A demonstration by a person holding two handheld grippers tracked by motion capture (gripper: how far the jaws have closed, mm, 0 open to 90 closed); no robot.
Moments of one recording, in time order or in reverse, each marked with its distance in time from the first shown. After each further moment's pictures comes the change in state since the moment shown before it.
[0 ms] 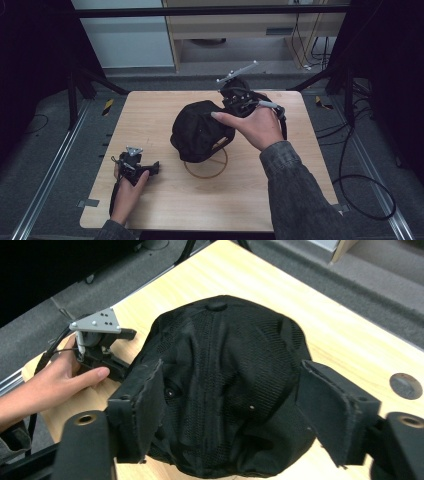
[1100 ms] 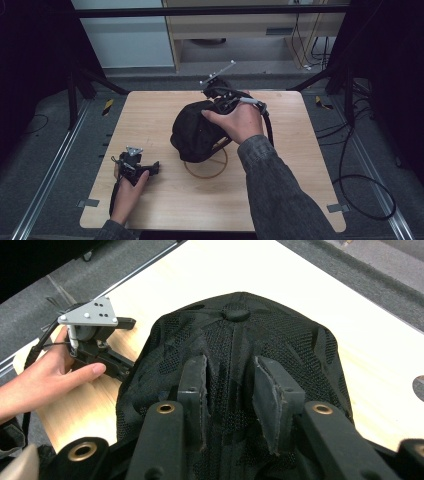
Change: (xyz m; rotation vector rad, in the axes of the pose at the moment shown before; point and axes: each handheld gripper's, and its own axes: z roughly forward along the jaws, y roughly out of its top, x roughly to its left) left arm 0.000 0.000 0.000 0.000 0.000 0.000; right arm 0.008 0.016 0.040 0.096 0.017 -0.021
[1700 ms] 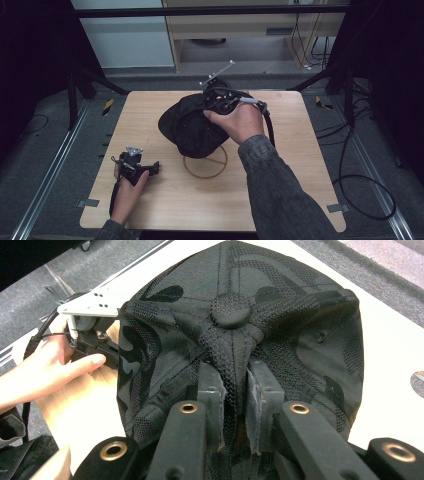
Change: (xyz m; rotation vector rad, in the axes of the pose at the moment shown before) left arm 0.000 0.000 0.000 0.000 0.000 0.000; right arm 0.002 0.000 -0.002 0.029 -0.001 -0.017
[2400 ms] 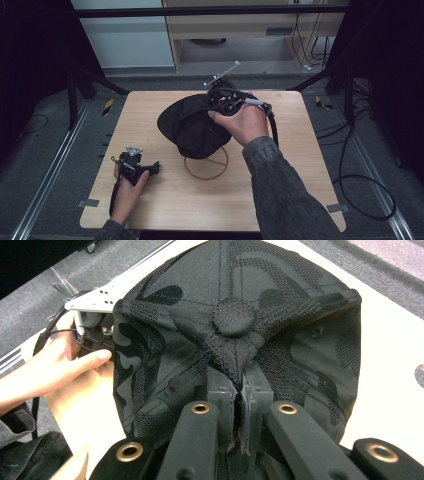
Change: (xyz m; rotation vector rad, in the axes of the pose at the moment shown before) left arm 0.000 0.000 0.000 0.002 0.000 0.002; right arm -0.003 -0.006 -0.007 0.000 0.015 0.011
